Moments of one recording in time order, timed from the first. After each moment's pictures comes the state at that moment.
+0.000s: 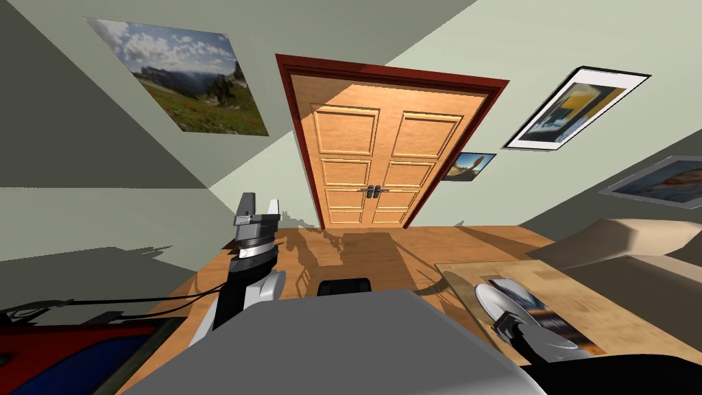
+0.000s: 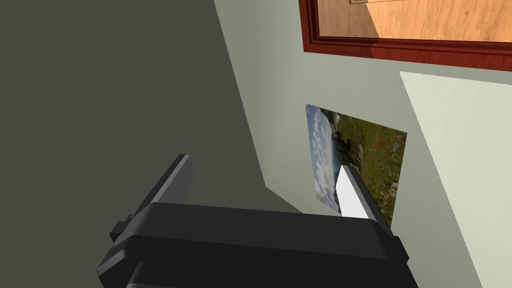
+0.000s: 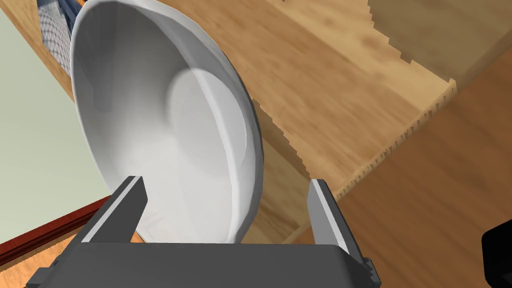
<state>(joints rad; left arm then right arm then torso) 0.53 -0.04 -0.03 -2.39 -0.10 -0.50 -0.03 0.29 -1.01 0.54 -0.55 0.75 -0.03 0.47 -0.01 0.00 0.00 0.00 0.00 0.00</state>
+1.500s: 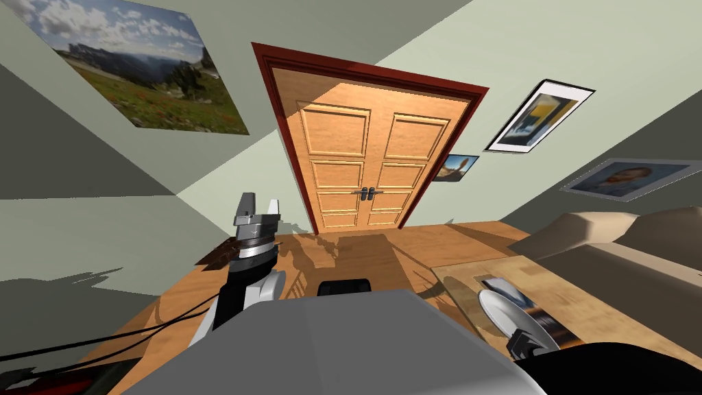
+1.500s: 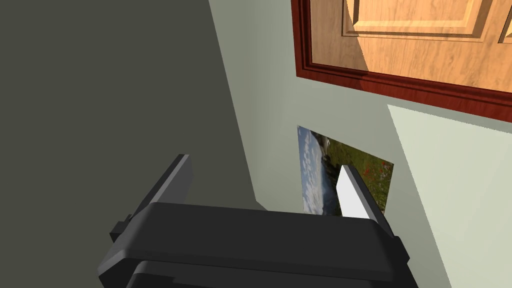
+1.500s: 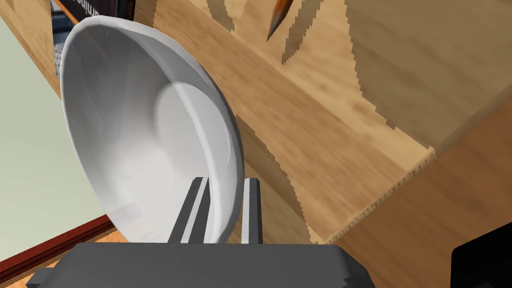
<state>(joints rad) 0.53 -0.04 -0.03 -2.39 -0.10 -0.50 -0.03 0.44 -1.00 0.47 -0.68 0.94 0.04 0.37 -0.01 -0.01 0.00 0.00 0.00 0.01</state>
